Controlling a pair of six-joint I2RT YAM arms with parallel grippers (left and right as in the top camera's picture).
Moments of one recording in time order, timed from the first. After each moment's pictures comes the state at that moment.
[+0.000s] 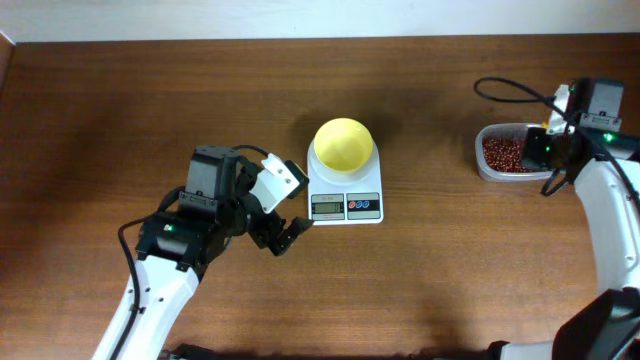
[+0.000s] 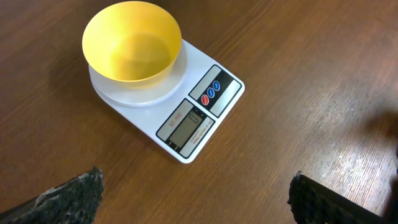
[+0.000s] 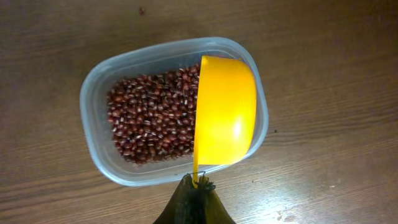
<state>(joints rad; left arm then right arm) -0.26 1.15 0.95 -0.69 0.47 0.47 -0.24 1.58 1.30 -0.77 0.07 -0.03</state>
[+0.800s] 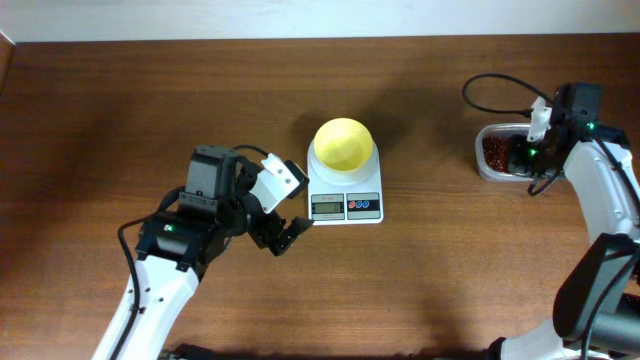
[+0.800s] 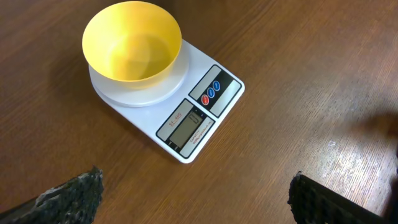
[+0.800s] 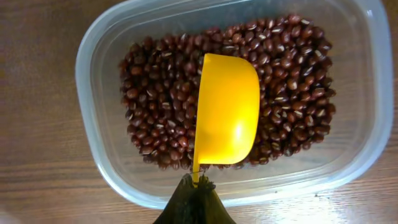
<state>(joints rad) -0.26 1.15 0.95 -0.69 0.47 0.47 -0.25 1.76 1.30 -0.78 -0.09 -0.05</state>
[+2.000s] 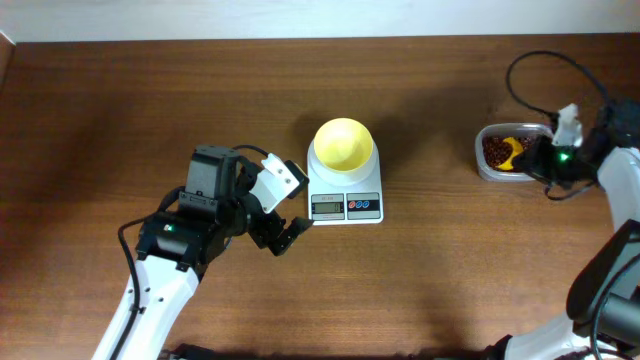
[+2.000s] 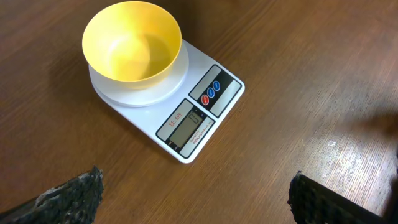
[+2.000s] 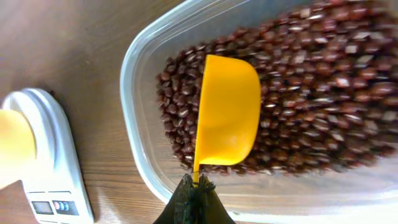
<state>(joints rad) -0.26 1.15 0.95 -0.69 0.47 0.47 -0.44 1.81 1.30 -0.76 -0.54 -0.02</state>
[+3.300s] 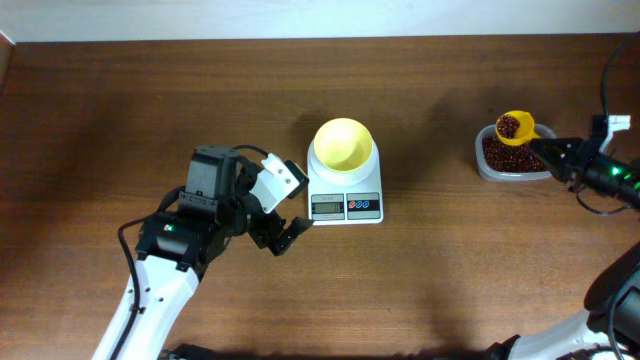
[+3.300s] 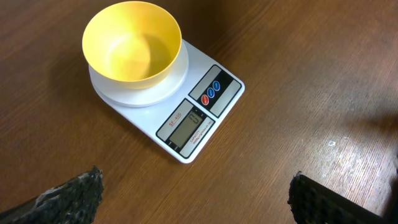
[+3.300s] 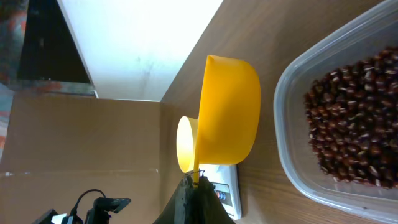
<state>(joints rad) -0.26 1.15 0.95 -0.69 0.47 0.47 -0.64 1.86 1.29 -0.81 -1.28 -0.01</state>
